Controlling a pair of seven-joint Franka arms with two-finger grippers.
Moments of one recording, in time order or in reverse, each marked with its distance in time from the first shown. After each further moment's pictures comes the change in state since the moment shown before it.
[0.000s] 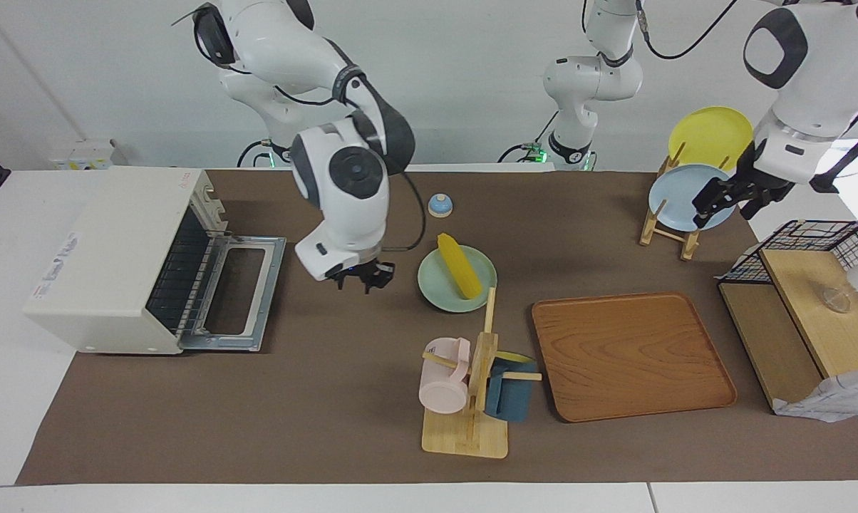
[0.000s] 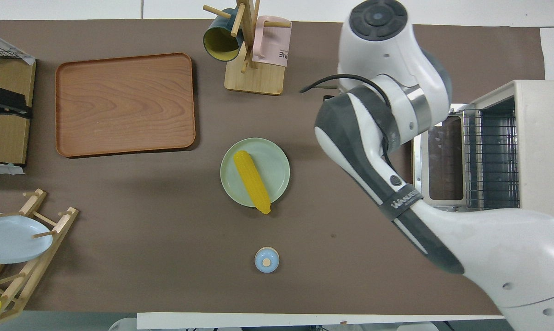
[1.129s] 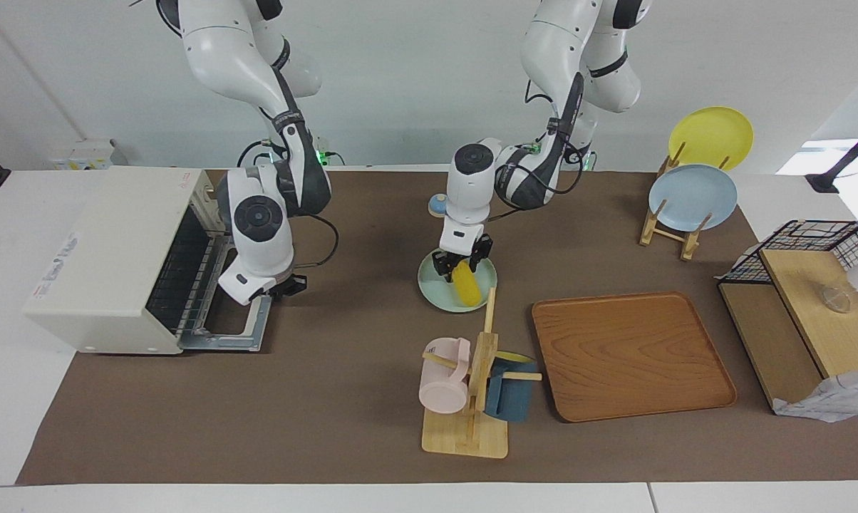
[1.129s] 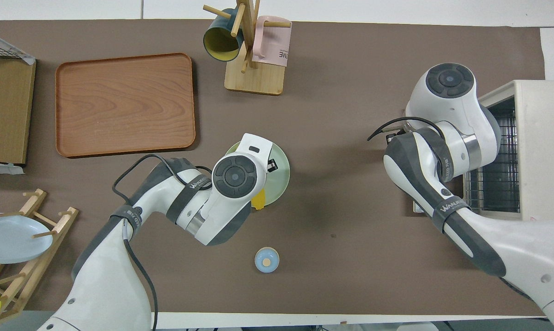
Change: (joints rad) left arm -0.652 0.328 0.001 -0.251 0.001 0.586 -0.871; right arm -0.181 -0.119 0.006 -0.412 -0.087 0.272 -0.258
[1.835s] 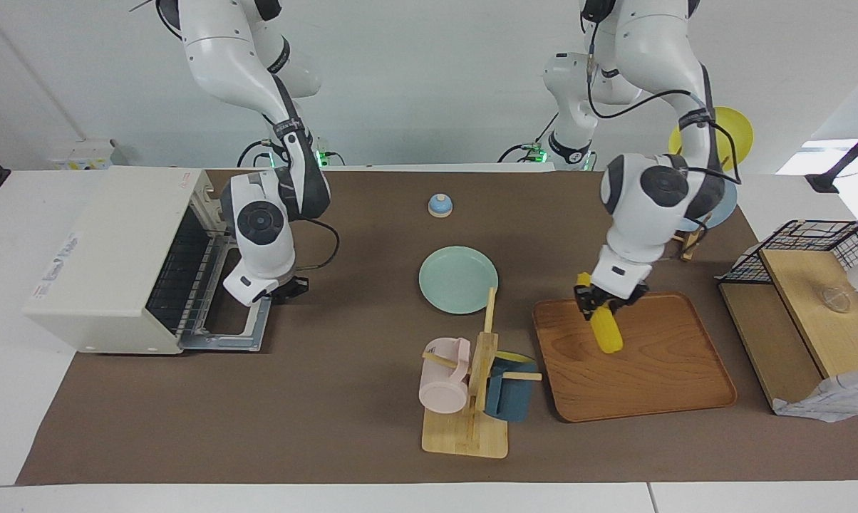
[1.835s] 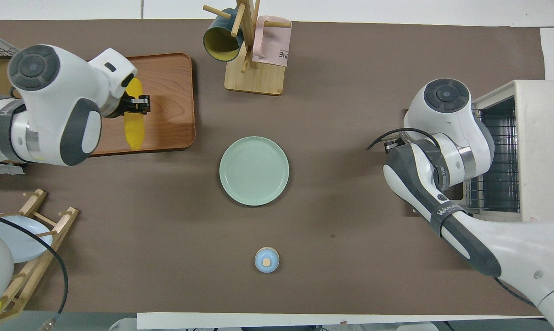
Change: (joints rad) left arm 0.562 0.025 0.025 0.139 0.001 -0.049 0.938; right arm -0.016 0.001 -0.004 -0.087 -0.010 0.094 -0.001
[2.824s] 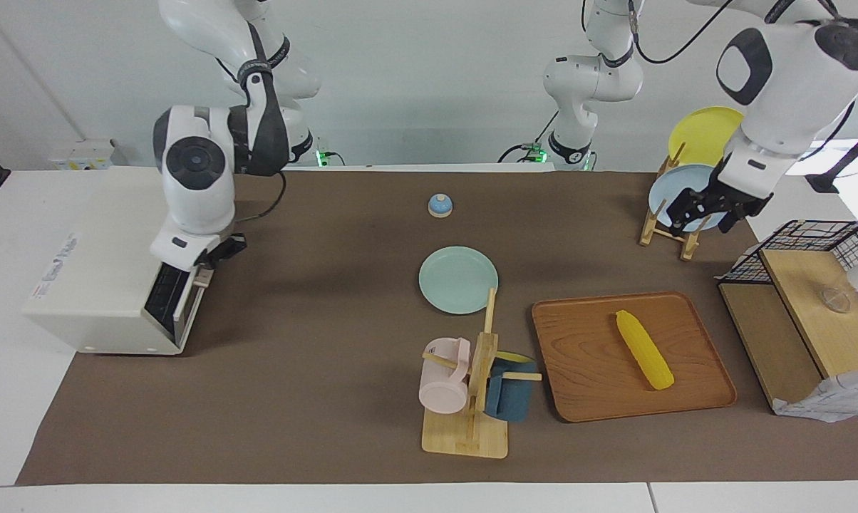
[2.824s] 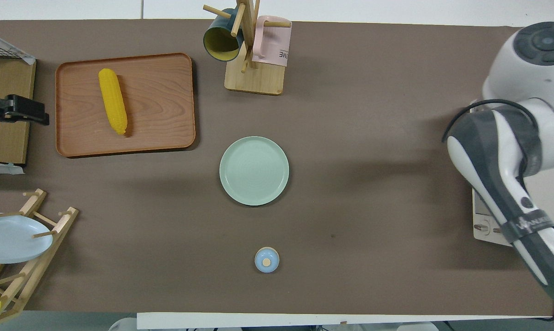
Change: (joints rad) left arm 0.107 -0.399 -0.003 0.155 0.000 -0.664 0.109; right arm -0.146 -0.173 0.004 0.226 -0.102 -0.392 -0.496
